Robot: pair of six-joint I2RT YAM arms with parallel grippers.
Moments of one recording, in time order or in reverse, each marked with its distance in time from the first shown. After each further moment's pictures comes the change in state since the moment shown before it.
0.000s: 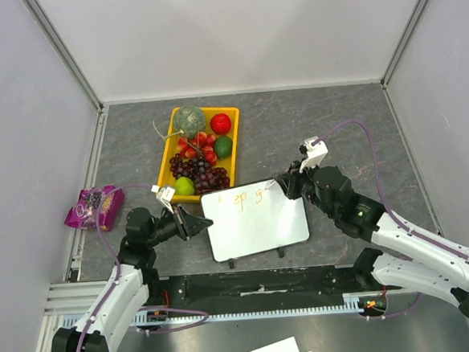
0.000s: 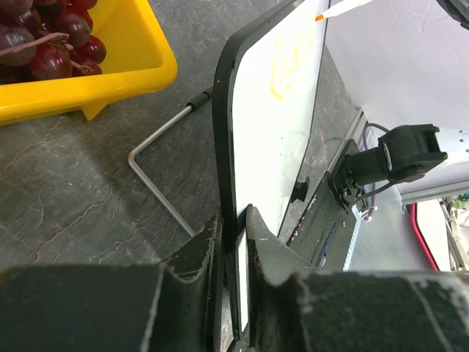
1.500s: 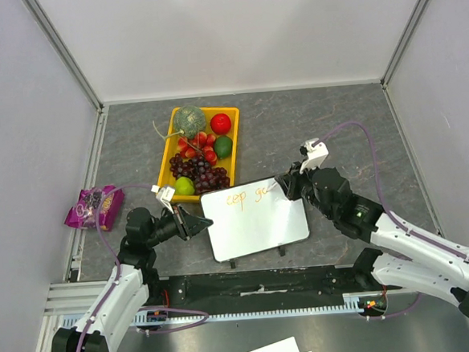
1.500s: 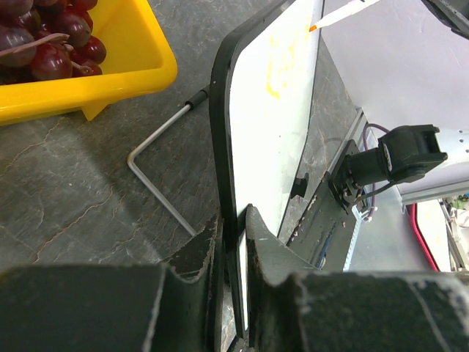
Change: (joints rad) left arm 0.000 -0.001 0.000 0.000 -0.002 0.000; right arm 0.002 0.001 -0.023 0.008 0.030 0.018
